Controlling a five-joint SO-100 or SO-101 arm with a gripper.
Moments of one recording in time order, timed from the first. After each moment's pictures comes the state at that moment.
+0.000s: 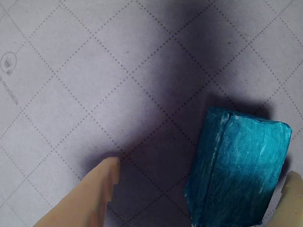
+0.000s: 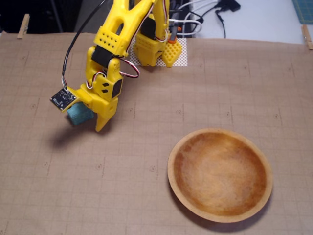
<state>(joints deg) 31.0 91.9 128.1 35.4 103.8</state>
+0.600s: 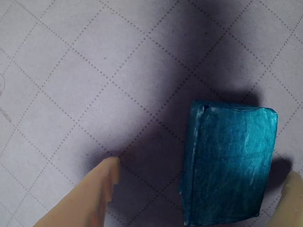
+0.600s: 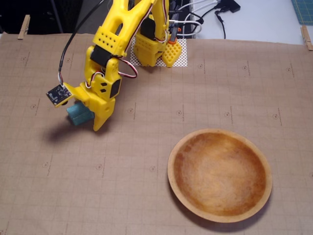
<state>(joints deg) 32.5 91.9 128.1 35.4 110.8</state>
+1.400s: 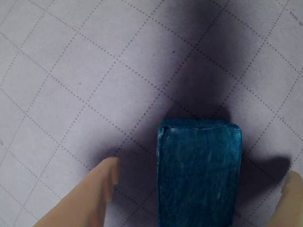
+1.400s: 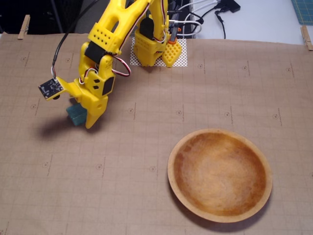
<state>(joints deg) 35.5 91.9 126.7 35.4 110.9</state>
